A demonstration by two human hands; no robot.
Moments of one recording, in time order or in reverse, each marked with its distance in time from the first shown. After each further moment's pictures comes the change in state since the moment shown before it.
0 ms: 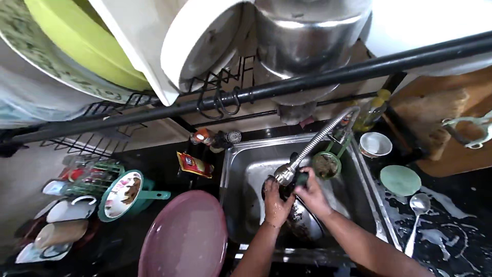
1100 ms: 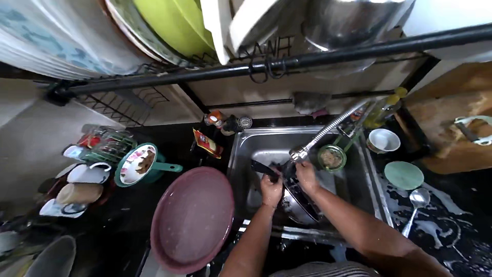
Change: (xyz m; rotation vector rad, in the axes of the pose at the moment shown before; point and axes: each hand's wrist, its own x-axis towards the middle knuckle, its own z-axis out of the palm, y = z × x) left_hand -0.016 -0.010 -0.015 -0.555 0.292 -0.048; right_hand 0.012 -0.012 0.046 -0.293 0.065 0.439
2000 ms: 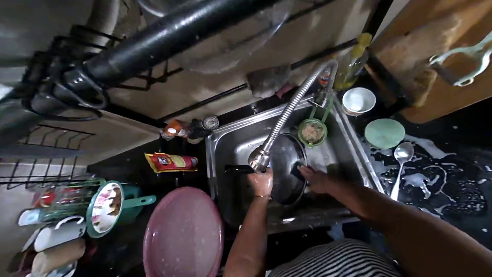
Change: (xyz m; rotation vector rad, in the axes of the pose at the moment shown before) left_hand 0.023 -0.036 0.038 0.309 -0.024 -0.103; right_hand 0.034 0.200 -0.090 -1.035 -0.798 -0.014
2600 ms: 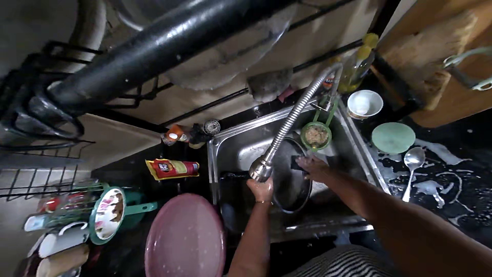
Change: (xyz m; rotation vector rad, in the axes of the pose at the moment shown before) left_hand 0.003 -0.003 0.003 -0.047 0.091 0.017; right_hand 0.033 0.018 -0.037 -0.138 0.117 -0.037
